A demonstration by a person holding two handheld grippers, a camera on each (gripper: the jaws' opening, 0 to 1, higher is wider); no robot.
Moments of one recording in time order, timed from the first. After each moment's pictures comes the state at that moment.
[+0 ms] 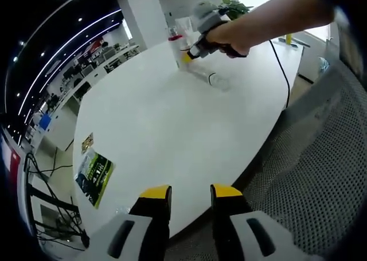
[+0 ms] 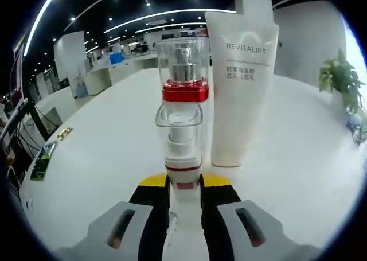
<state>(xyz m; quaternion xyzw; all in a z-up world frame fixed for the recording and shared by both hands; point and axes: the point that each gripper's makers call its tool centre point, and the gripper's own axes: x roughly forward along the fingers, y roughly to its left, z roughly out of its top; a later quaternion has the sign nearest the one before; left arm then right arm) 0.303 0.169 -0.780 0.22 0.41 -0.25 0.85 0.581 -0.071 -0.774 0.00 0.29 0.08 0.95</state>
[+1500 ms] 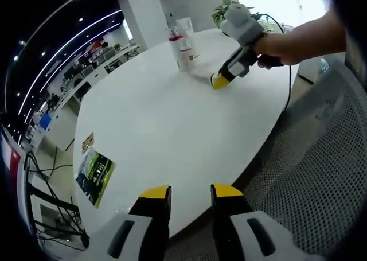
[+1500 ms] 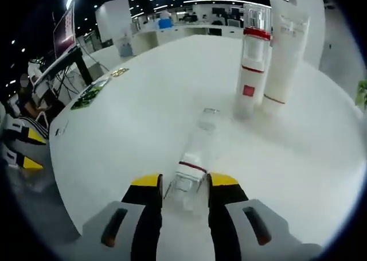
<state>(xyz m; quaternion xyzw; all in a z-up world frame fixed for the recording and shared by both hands) 0.303 0.171 -0.779 0.22 0.40 -0.25 0.85 0.458 -0.043 -0.821 -0.09 0.39 0.27 0.87</state>
